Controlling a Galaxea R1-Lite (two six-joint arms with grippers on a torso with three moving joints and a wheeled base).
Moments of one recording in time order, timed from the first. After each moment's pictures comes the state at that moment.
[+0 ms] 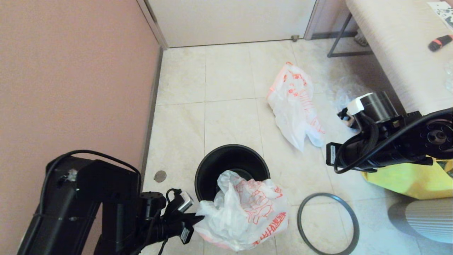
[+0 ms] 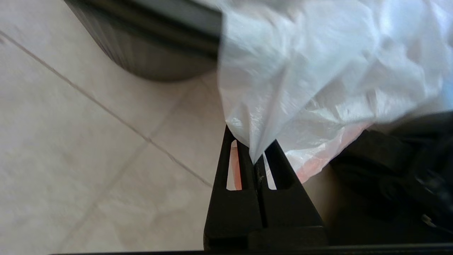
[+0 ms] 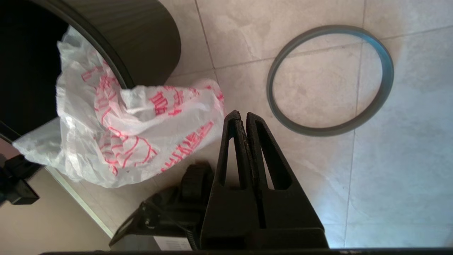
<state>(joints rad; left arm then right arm) -0.24 2.48 -0.40 -1.48 -0.52 0.42 0.35 1.77 -1.25 0.29 -0.12 0.44</state>
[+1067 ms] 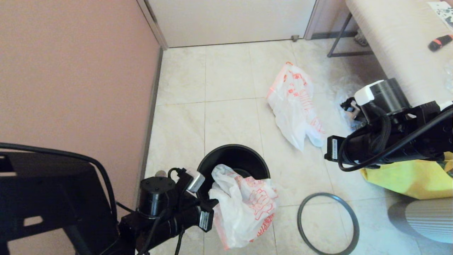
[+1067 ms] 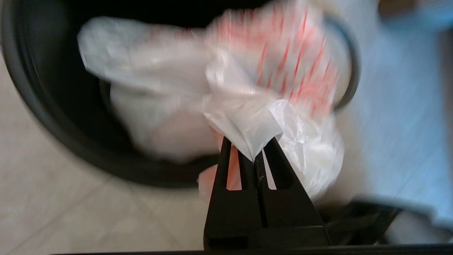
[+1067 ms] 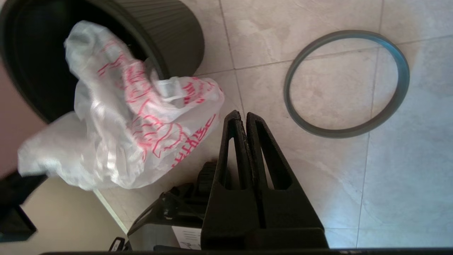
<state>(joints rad) -0.57 2.01 -0.37 -1.25 -0.12 -0.01 0.41 1.70 -1.27 0.33 -0.12 0.48</state>
